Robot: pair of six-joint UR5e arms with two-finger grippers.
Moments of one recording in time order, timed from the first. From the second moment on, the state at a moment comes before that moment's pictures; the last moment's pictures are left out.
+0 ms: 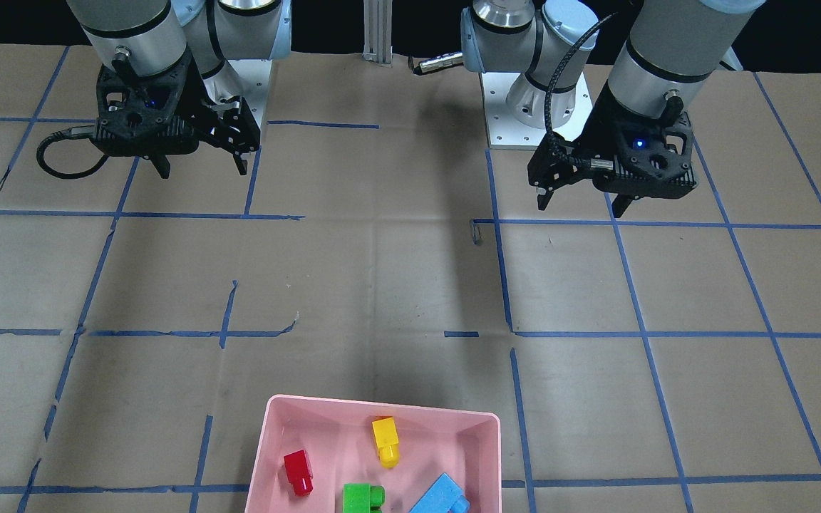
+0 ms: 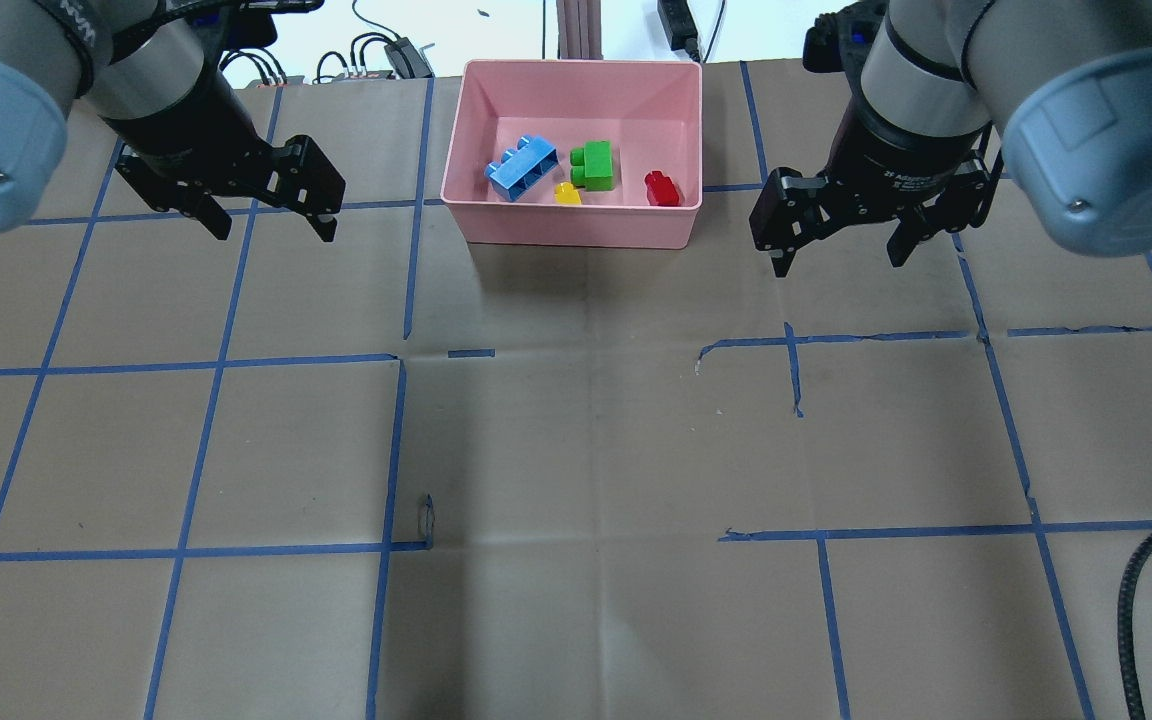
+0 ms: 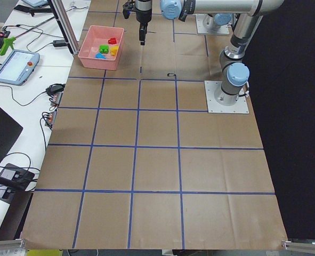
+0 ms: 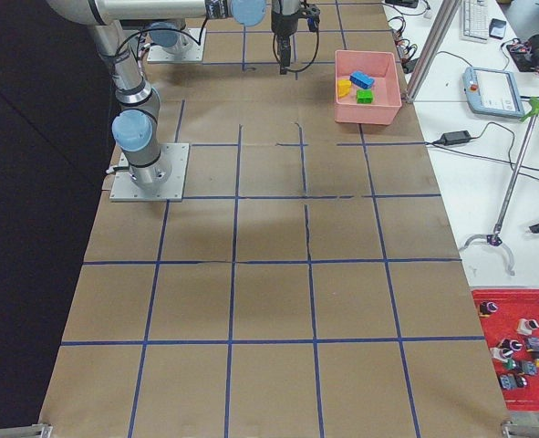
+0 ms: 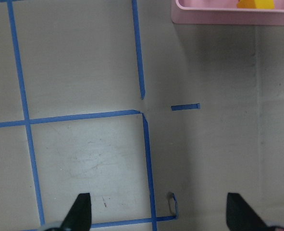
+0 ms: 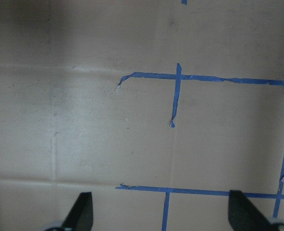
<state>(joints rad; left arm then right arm) -1.54 -1.60 -1.57 -1.51 1.56 0.11 1.65 -1.60 1.62 -1.59 -1.55 0.01</state>
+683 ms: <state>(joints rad) -1.54 -1.60 -1.58 -1.51 1.56 0.11 1.65 -1.59 1.62 -1.59 -1.55 0.01</state>
